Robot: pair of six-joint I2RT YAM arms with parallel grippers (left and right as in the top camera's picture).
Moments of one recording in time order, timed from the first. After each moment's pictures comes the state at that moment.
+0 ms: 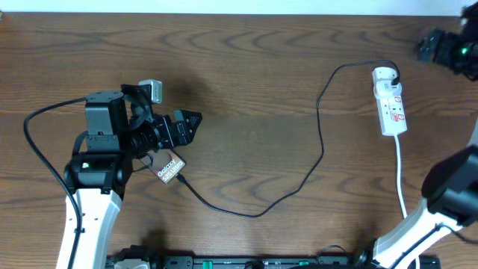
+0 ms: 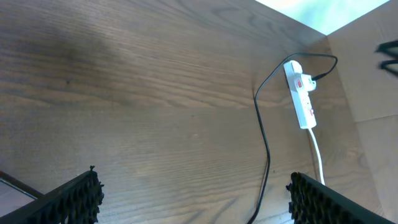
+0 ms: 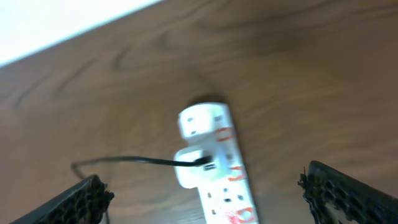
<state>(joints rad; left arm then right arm) -0.01 1.09 0.93 -0.59 0.59 -0.30 -0.44 2.05 2.00 -0.99 -0.39 -0.10</state>
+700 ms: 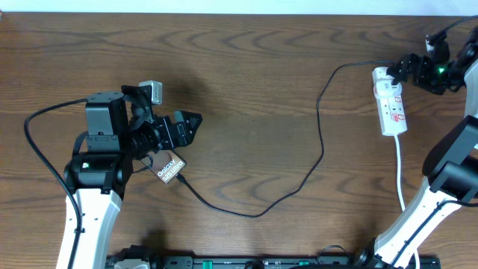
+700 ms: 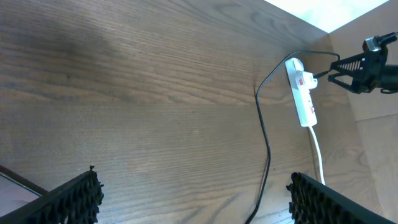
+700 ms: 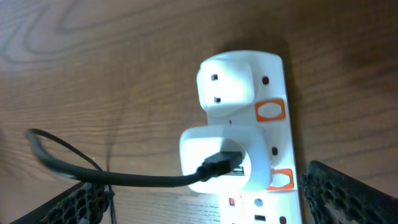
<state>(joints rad) -0.01 1.09 0.93 -0.60 0.59 -0.30 -0.46 2.26 1.99 -1.05 -0.55 -0.20</state>
